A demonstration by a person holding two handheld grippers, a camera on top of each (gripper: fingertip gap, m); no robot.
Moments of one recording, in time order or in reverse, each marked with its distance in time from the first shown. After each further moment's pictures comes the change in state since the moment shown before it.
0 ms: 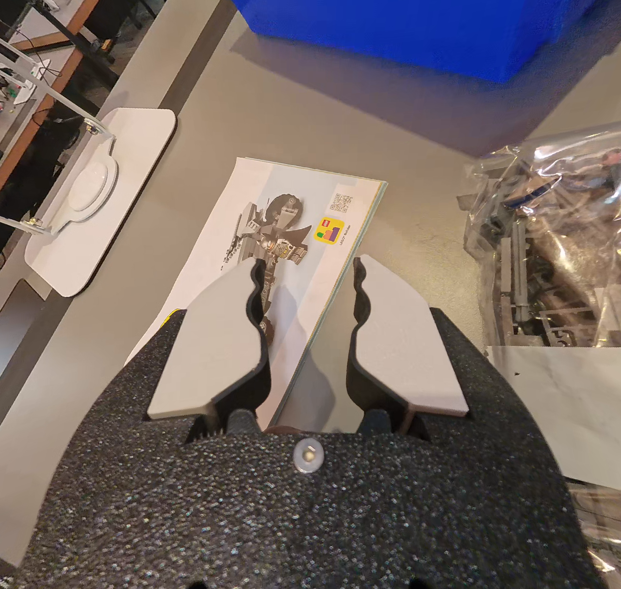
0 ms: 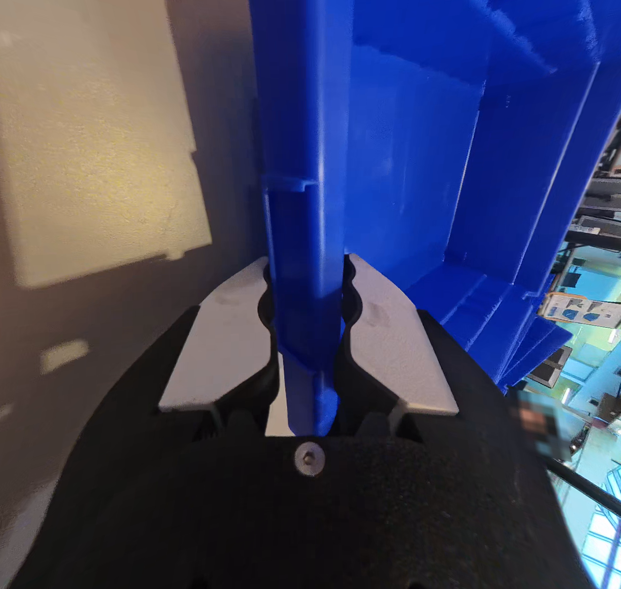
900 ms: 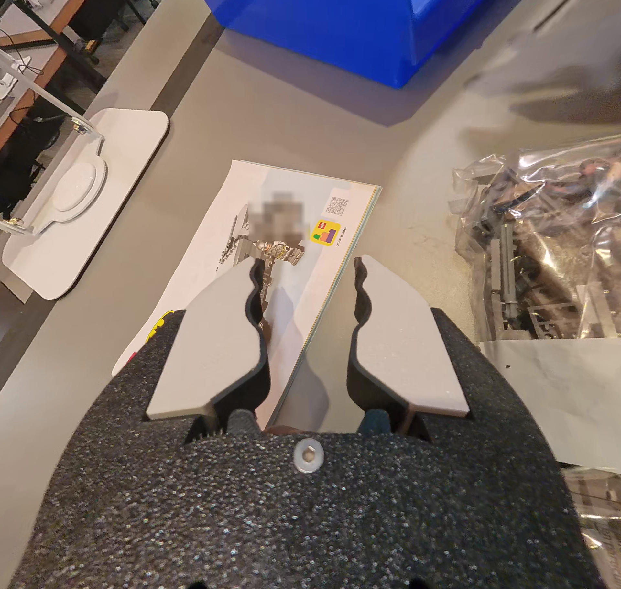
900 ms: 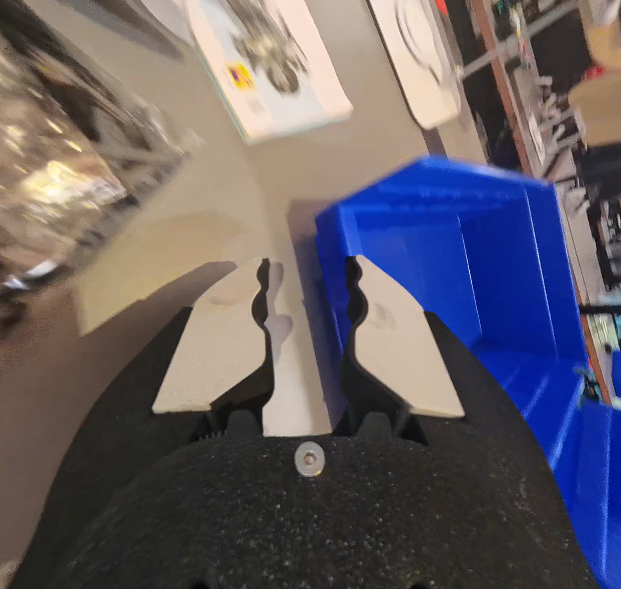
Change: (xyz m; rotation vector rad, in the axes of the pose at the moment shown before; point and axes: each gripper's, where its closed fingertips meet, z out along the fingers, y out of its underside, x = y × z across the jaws) left arm 0.001 -0.001 -0.003 0.023 0.042 -0.031; right arm 0.015 -0.086 -0.015 0.455 -0.006 0.210
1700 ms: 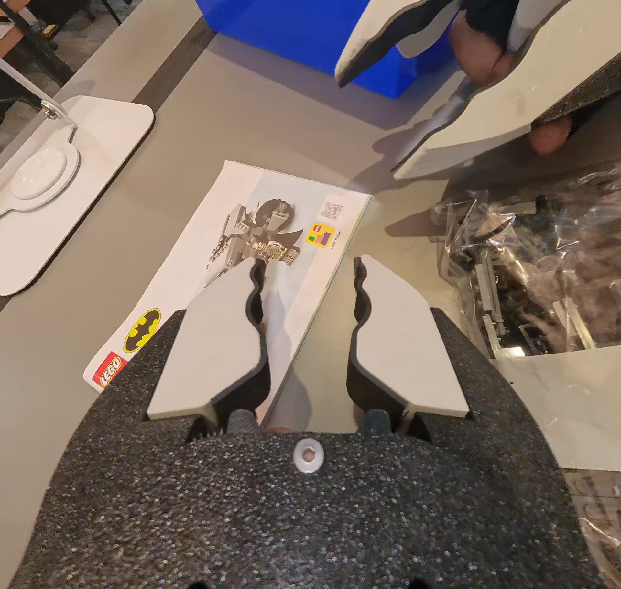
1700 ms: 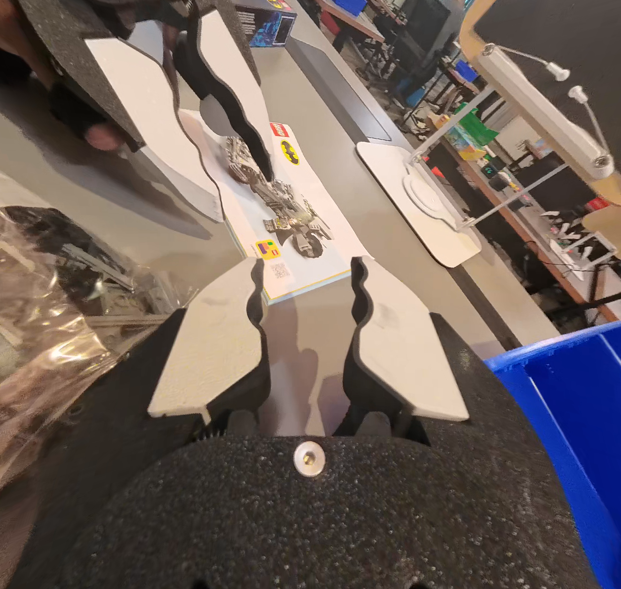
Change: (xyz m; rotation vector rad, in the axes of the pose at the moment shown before) left arm 0.001 -0.003 -0.006 0.042 0.084 -0.094; right arm -0.008 -0.079 0.050 0.446 -0.078 0.094
